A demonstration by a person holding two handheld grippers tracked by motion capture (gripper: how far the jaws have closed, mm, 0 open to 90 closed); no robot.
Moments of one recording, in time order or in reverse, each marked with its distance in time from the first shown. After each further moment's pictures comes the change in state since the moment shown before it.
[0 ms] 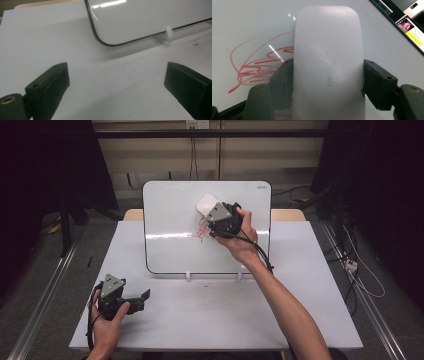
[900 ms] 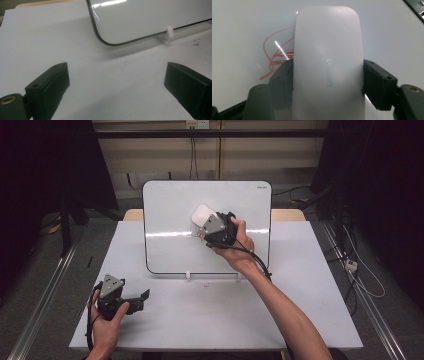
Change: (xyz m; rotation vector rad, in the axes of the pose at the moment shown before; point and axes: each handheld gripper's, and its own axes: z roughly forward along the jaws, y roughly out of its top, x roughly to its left) left arm 0.002 -0.001 -0.001 0.003 0.006 0.000; right arm 0.024 -0.007 -0.005 -0.006 0.044 -0.077
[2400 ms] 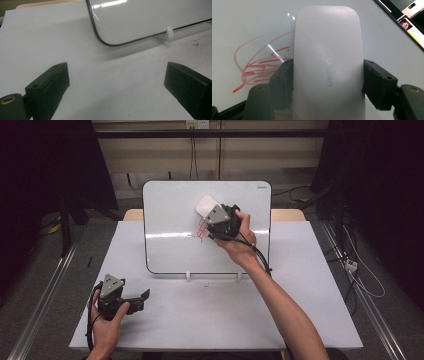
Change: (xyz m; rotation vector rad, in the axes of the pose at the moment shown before) left arm -0.001 0.001 0.000 -0.003 -0.001 -0.001; right arm -0.017 0.005 0.003 0.008 -0.052 0.073
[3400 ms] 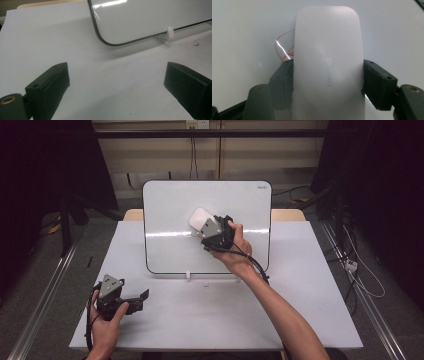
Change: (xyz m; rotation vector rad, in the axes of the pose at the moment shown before) left arm 0.001 -0.001 -0.001 -0.004 0.002 -0.002; right arm 0.027 -0.007 -0.005 0.001 0.064 -0.083
